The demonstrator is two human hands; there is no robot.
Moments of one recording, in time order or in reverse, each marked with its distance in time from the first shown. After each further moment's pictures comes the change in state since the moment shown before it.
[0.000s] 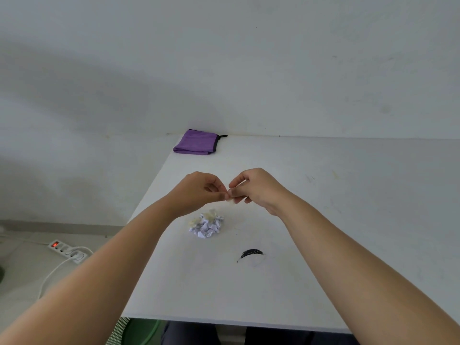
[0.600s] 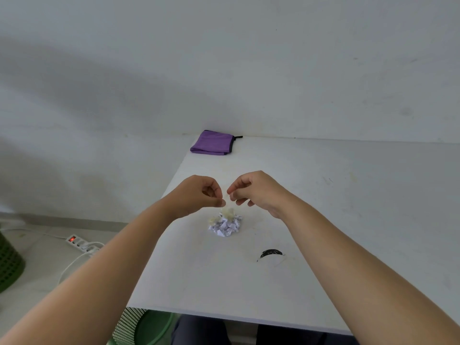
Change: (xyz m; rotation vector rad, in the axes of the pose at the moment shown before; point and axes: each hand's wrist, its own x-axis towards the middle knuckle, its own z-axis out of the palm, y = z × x) left_hand -0.020 -0.031 -0.023 -0.099 -0.019 -0.103; right_hand 0.004 -0.012 0.029 -0.030 -0.087 -0.044
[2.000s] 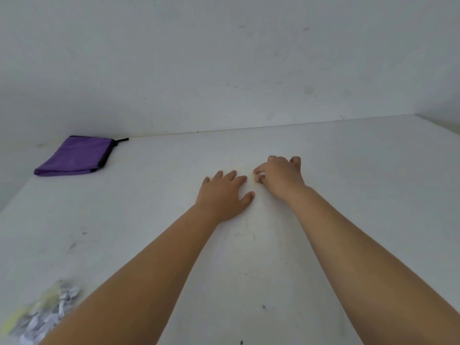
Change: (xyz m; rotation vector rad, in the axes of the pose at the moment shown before) left_hand 0.203 0.137 0.240 0.718 -0.066 0.290; right_hand 0.032 0.182 -0.261 -1.008 0.416 0.230
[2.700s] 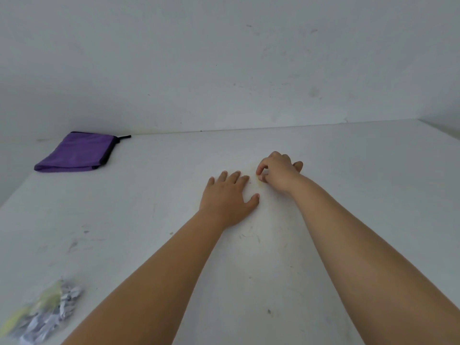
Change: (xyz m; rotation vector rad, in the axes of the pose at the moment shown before) left_hand -0.001 0.000 0.009 -0.064 0.048 -0.031; right_hand 0.020 -0.006 -0.002 0.188 -0.113 0.089
